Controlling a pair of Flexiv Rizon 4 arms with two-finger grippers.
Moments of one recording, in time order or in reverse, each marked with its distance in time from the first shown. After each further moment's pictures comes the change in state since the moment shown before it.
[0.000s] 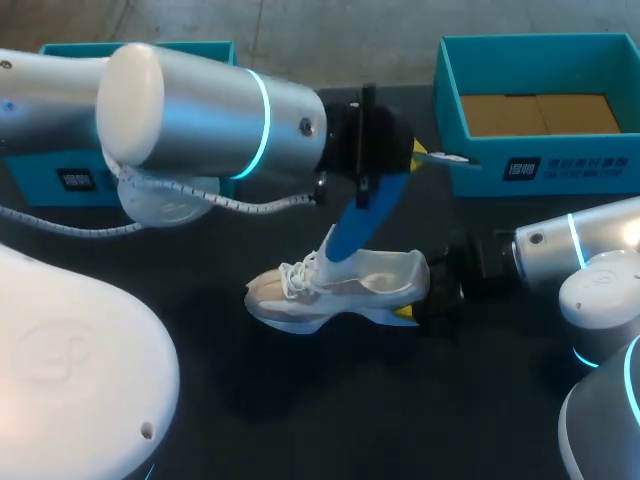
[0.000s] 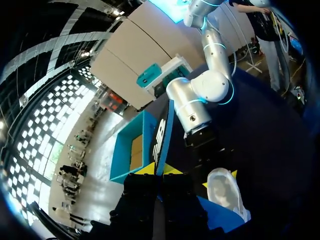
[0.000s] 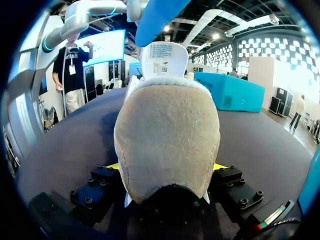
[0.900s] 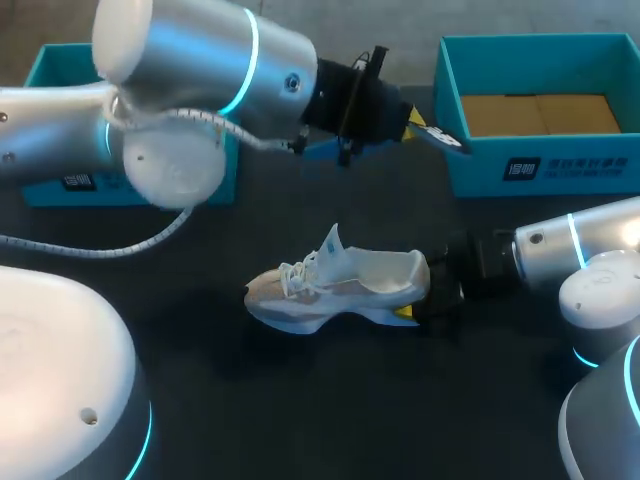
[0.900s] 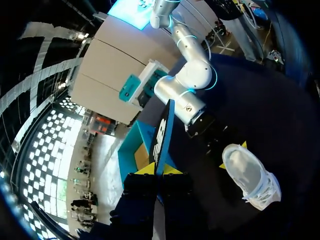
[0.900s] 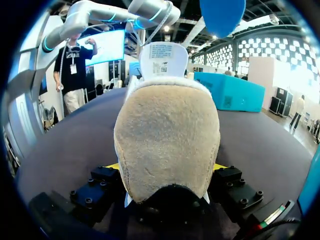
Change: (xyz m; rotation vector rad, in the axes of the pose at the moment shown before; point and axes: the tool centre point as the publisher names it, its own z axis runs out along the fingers) left arm -0.037 0.008 0.006 0.075 0.096 0.309; right arm 0.000 0.000 0.000 0.000 0.000 0.000
